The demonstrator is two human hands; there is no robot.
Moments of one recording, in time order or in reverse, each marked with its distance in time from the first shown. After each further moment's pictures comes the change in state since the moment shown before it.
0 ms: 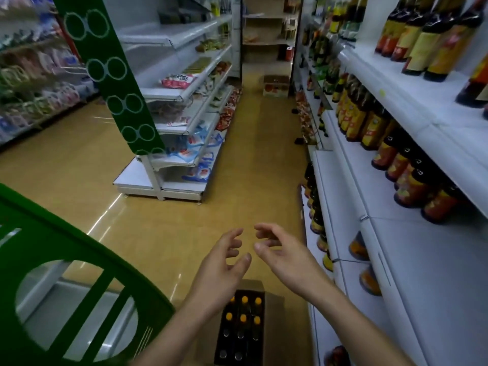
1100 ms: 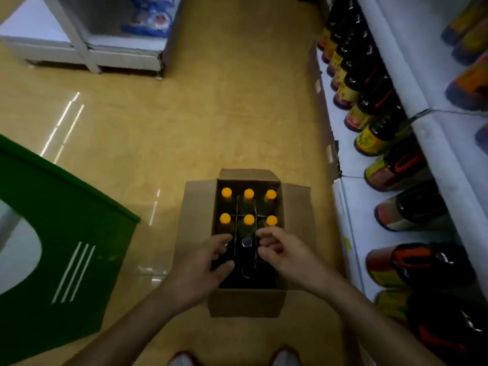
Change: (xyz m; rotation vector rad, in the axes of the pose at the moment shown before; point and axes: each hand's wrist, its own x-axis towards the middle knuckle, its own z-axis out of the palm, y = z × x) left_hand 0.038 -0.563 0.165 0.282 -0.460 -0.197; right_hand 0.029 0.496 0.324 -0.104 -0.224 0.385
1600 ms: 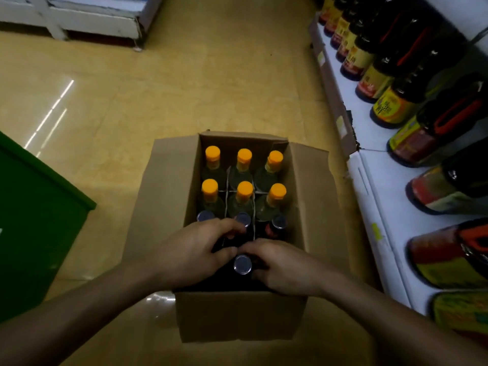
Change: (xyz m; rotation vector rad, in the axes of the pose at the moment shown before) left_hand 0.101 -0.088 0.082 0.303 -0.099 0.333; right_hand 0.088 0.133 0.084 -0.418 -0.277 -0.187
